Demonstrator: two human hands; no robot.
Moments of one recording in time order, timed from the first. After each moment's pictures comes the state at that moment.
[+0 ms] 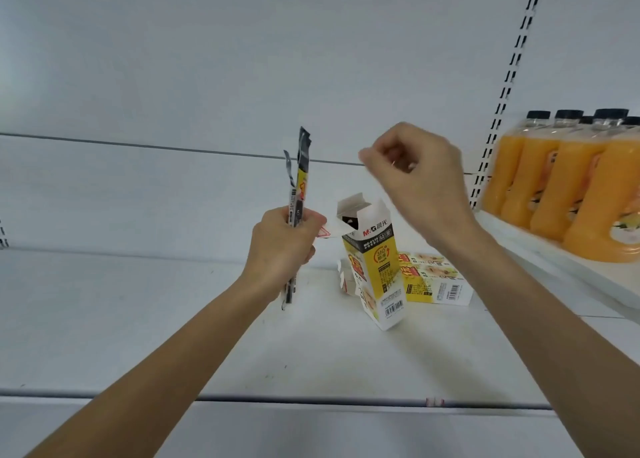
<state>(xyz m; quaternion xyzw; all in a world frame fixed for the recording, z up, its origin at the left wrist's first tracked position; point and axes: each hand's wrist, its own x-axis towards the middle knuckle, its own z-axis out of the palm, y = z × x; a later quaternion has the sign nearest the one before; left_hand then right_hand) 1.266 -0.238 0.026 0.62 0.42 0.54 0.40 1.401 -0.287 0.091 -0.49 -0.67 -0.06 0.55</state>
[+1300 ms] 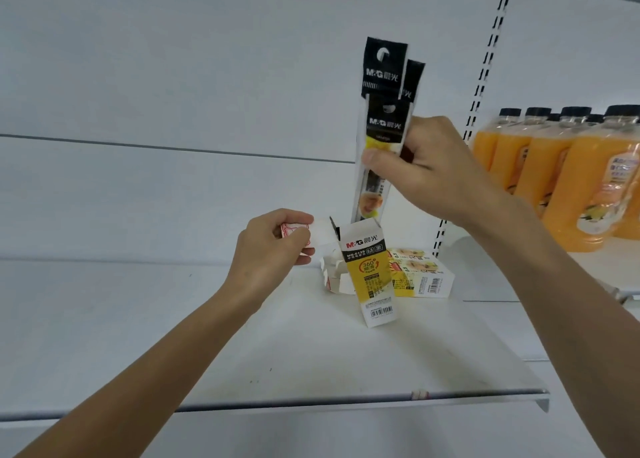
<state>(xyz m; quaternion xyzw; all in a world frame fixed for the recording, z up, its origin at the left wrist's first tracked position) 1.265 -0.237 0.015 0.64 0.37 0.54 0.40 1.423 -0.300 0.113 -0.44 -0.80 -0.14 0.38</state>
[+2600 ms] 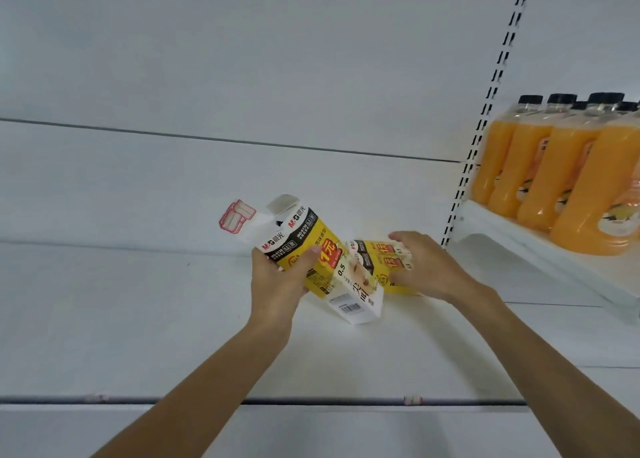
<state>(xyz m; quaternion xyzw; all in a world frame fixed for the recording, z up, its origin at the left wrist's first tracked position) 1.302 -0.234 -0.040 0.44 0.37 0.60 0.56 1.518 -0.241 -0.017 -0.72 -0.66 0.03 0.22</state>
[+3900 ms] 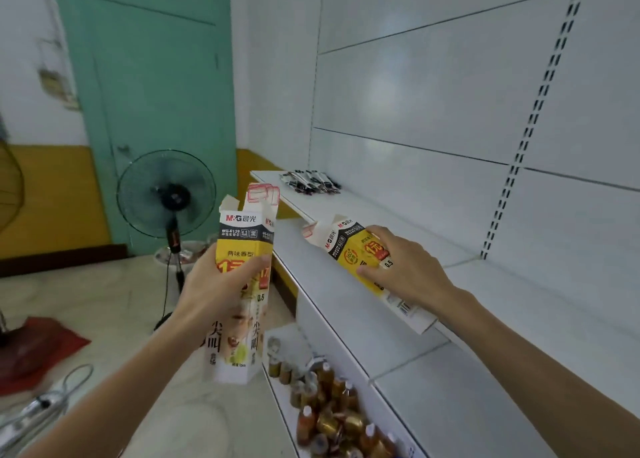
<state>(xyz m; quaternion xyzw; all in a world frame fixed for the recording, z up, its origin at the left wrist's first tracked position) 0.715 -0.441 -0.037 0.24 0.74 0.62 0.09 0.852 -0.228 -0.012 -0.24 -0.94 0.13 0.21</state>
